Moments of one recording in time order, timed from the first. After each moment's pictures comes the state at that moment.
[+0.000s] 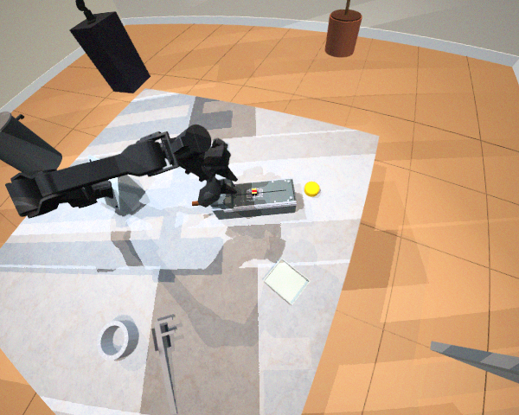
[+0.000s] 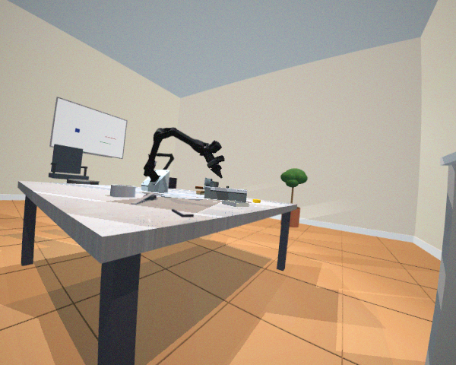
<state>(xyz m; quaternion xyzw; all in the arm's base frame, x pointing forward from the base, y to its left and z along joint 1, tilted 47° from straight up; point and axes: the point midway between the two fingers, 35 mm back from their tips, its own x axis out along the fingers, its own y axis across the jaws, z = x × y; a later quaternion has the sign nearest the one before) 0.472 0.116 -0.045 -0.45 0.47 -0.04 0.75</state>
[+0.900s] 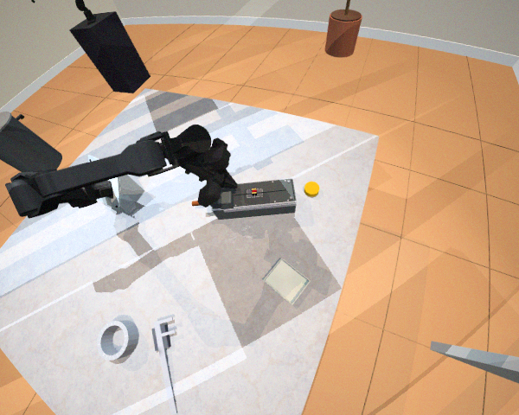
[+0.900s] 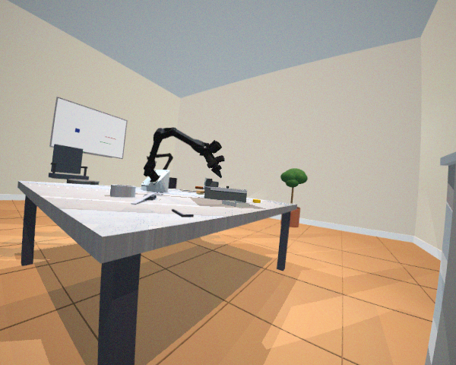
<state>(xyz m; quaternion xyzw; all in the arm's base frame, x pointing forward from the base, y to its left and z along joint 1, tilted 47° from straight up) 0.472 0.116 -0.045 -0.45 0.47 -0.04 0.75</state>
